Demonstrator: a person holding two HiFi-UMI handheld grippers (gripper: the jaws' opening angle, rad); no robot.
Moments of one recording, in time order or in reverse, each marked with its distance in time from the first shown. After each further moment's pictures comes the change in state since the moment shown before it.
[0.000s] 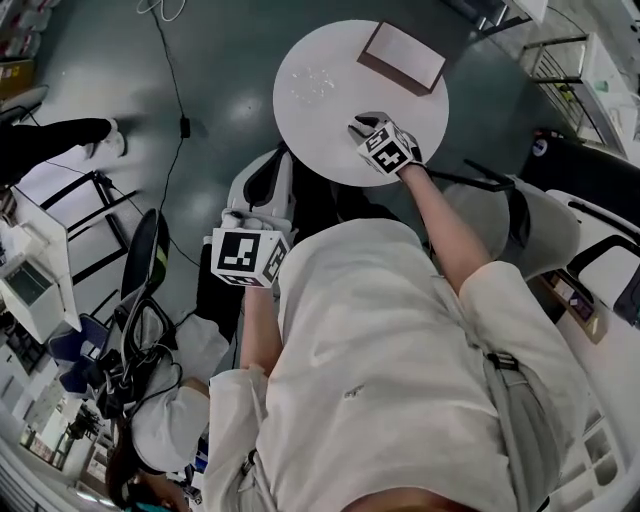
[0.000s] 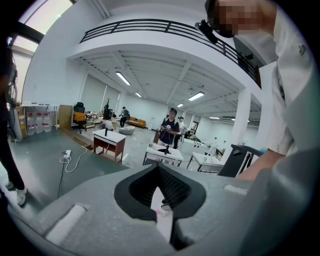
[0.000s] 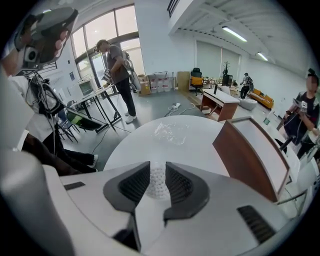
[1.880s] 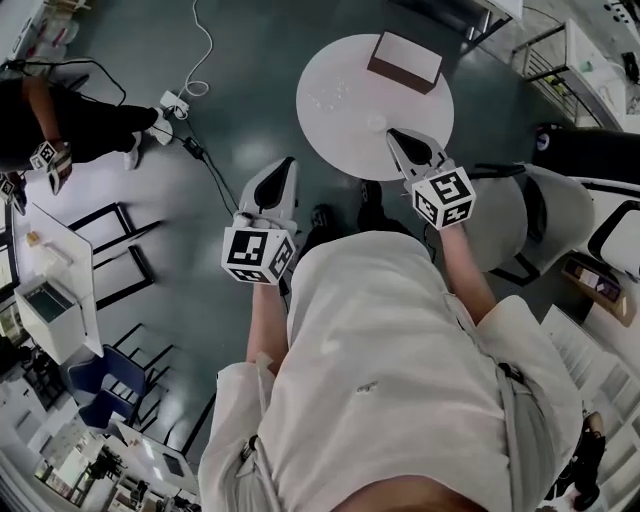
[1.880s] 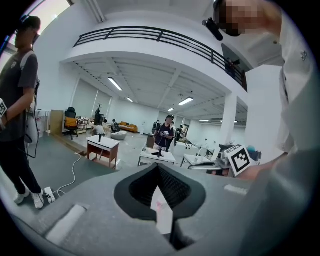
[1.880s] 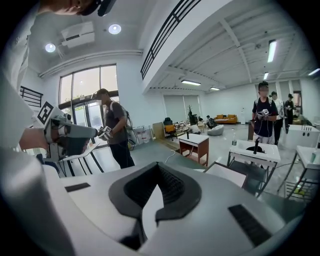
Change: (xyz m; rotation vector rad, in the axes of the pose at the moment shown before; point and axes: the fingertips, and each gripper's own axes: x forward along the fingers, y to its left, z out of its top) left arm -0.097 0.016 0.001 0.059 -0.058 -0.110; right arm -0.218 0.088 0.104 0.280 -0.619 -0.231
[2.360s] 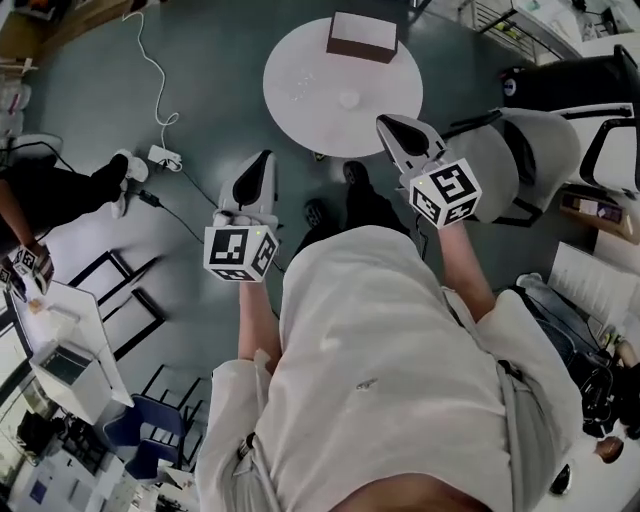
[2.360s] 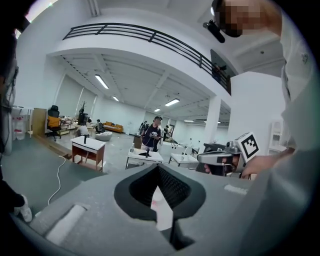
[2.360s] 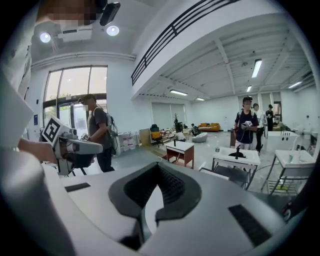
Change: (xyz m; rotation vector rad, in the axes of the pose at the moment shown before) left arm -0.015 0.012 0.000 0.046 -0.005 -0.167; right arm -0.051 0.043 0.034 0.014 -0.078 -0.175
